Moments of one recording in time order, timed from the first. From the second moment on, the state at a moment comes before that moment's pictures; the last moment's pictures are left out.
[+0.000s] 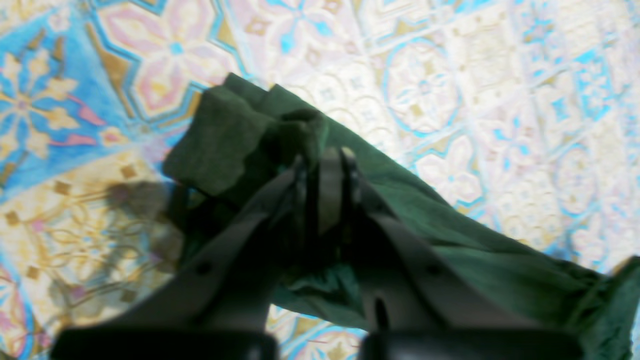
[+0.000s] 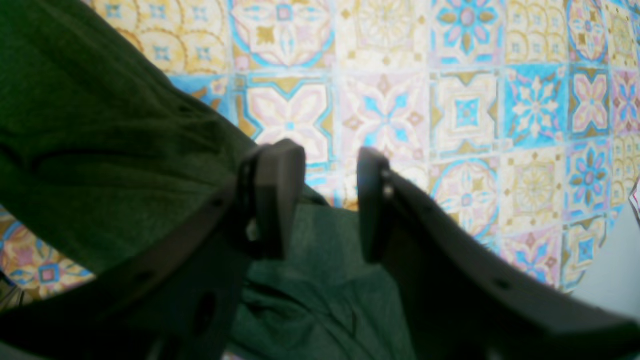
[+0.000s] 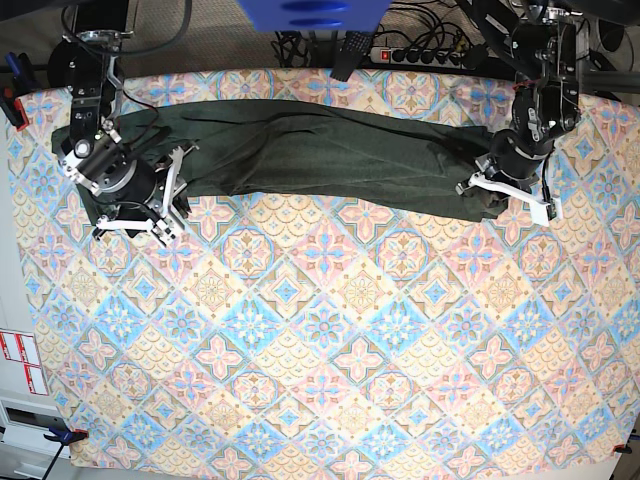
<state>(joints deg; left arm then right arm) 21.5 -19.0 -7.2 106.1 -40.8 15.3 40.3 -12.8 15.9 8.3 109.5 3.4 41.5 -49.6</state>
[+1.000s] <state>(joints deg) 16.8 -28.4 -11.3 94.0 -40.5 -4.1 54.9 -13.0 15.9 8.3 109.5 3.3 41.5 -49.4</state>
